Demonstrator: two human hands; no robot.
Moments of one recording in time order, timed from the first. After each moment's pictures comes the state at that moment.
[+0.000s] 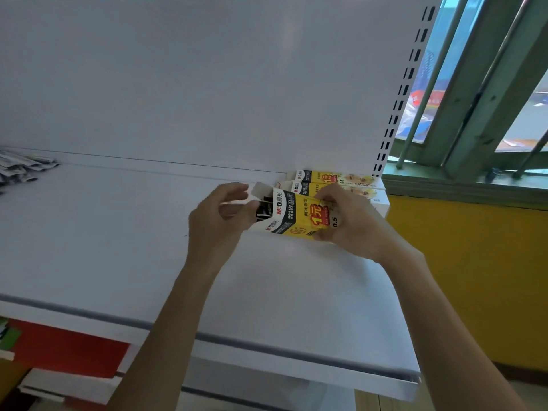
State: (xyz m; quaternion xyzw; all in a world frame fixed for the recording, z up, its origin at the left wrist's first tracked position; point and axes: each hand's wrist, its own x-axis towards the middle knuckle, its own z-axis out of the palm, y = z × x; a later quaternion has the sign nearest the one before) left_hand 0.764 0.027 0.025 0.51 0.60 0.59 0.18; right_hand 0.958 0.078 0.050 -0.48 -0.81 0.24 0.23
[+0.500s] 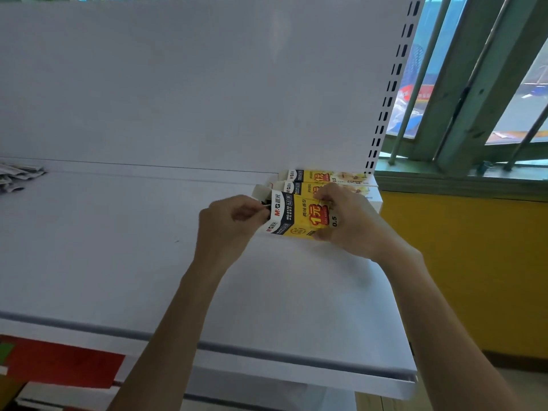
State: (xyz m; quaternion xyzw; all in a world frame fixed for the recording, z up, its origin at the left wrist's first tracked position) left_hand 0.781 0.037 0.031 0.57 0.63 0.51 0.15; right_hand 0.966 0.084 0.047 -0.51 -0.80 0.22 0.22
